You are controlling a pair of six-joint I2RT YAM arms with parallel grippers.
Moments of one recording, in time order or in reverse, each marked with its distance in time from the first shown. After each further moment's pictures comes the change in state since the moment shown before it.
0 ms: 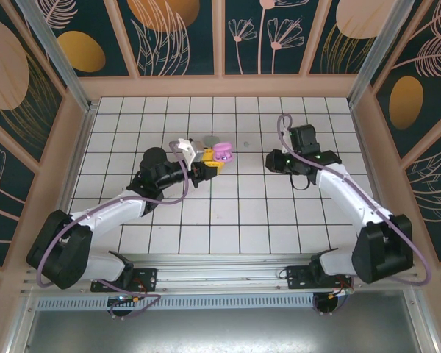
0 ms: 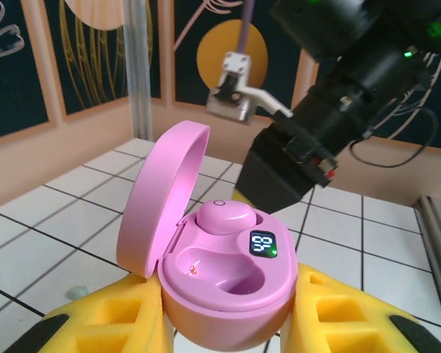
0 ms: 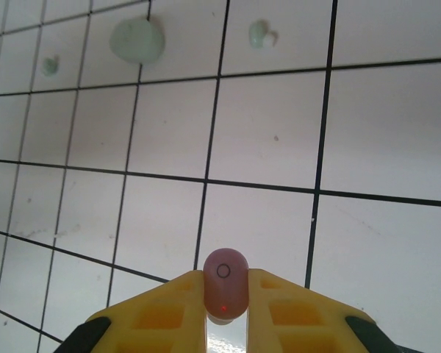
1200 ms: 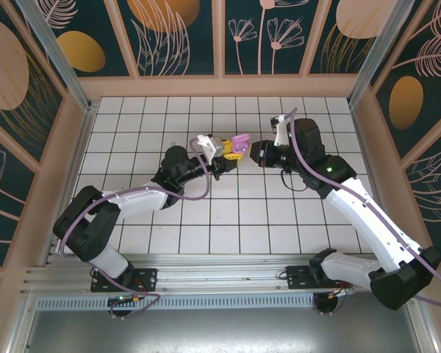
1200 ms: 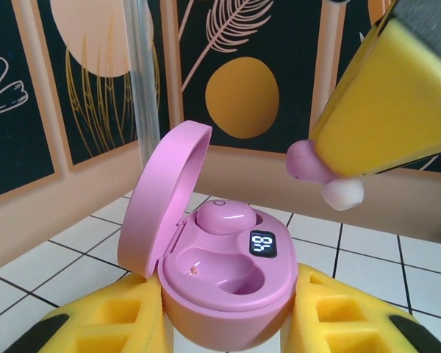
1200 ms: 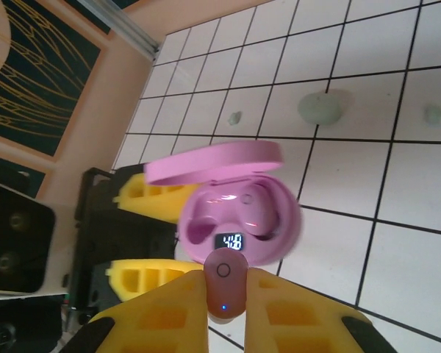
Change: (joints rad) left arm -0.124 0.246 0.127 0.235 -0.134 0.007; right arm 0.239 -0.179 0.159 -0.006 0.007 0.199
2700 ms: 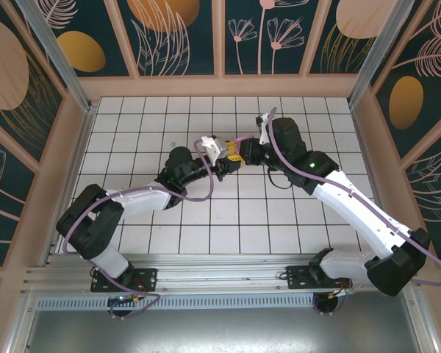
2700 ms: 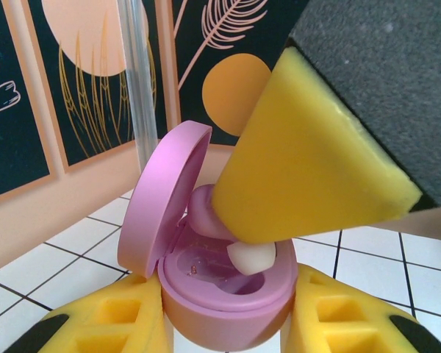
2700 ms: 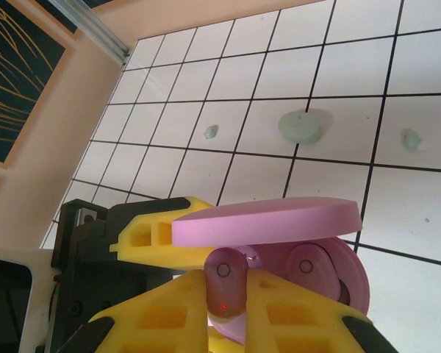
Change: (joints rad) left arm -0.021 0.020 0.013 0.003 -0.022 0.019; right arm 0.121 0.103 0.053 0.026 0.207 -0.026
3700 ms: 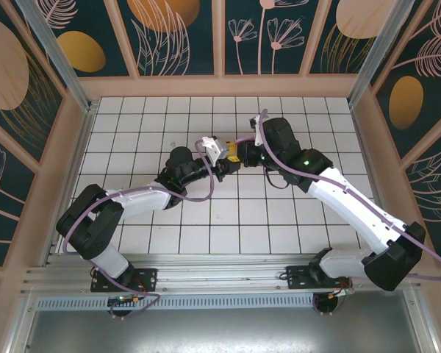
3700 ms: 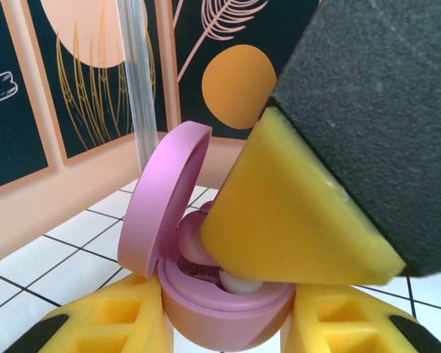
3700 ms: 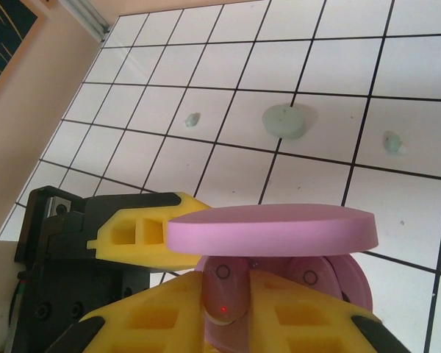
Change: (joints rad) left arm 0.000 -0.001 0.000 -0.025 0.000 0.007; right arm 0.019 0.041 0.022 -0.034 0.045 -0.080
